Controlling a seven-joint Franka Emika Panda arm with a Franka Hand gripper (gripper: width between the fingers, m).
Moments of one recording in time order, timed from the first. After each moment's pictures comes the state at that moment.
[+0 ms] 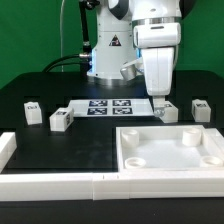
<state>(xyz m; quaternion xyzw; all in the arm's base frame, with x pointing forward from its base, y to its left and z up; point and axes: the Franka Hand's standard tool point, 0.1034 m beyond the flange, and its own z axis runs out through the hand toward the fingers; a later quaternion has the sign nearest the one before) 0.466 0.068 0.048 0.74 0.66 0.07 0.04</state>
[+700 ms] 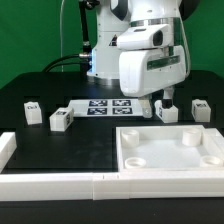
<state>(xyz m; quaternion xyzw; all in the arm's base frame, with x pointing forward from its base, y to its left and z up) 0.465 0.064 0.048 0.91 0.41 0.09 0.01</state>
